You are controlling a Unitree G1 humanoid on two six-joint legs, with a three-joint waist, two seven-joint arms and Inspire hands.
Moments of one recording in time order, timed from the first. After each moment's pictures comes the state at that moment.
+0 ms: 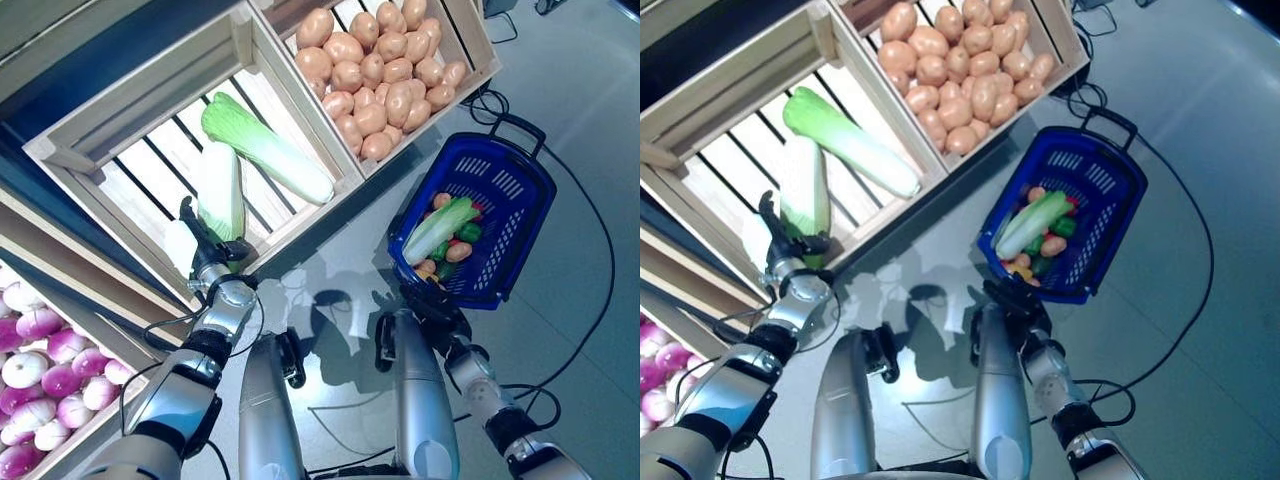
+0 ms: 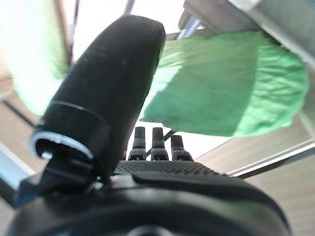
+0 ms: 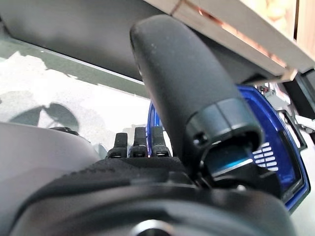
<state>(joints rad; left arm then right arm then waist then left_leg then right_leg) -0.73 0.42 -0.36 0.97 -0.21 0.00 0.84 -0.29 -0.31 0.34 0.69 1.23 -0.17 -0.04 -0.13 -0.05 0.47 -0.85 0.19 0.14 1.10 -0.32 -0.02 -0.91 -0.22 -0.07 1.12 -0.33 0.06</state>
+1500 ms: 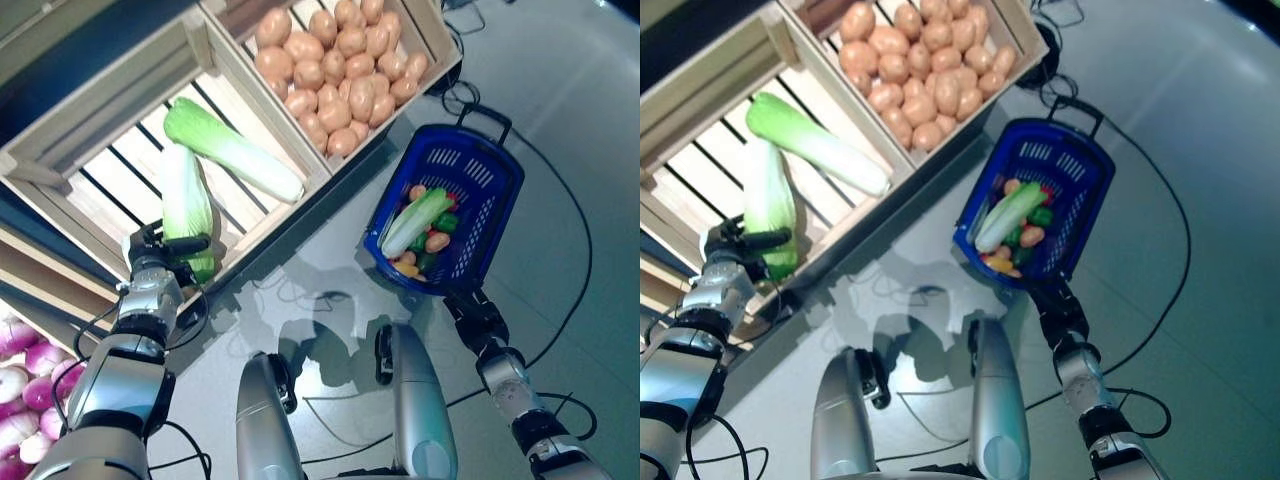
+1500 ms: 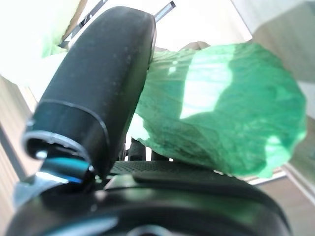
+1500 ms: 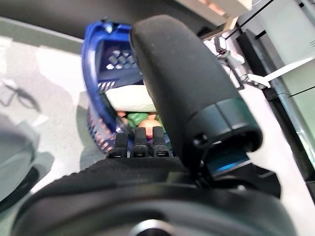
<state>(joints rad) -0.74 0.64 -0.22 1.14 -0.68 0.02 0.31 -0.24 -0.38 0.20 0.73 1.27 -0.17 0.00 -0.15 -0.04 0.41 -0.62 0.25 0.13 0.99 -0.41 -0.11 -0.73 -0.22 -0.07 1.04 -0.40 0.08</state>
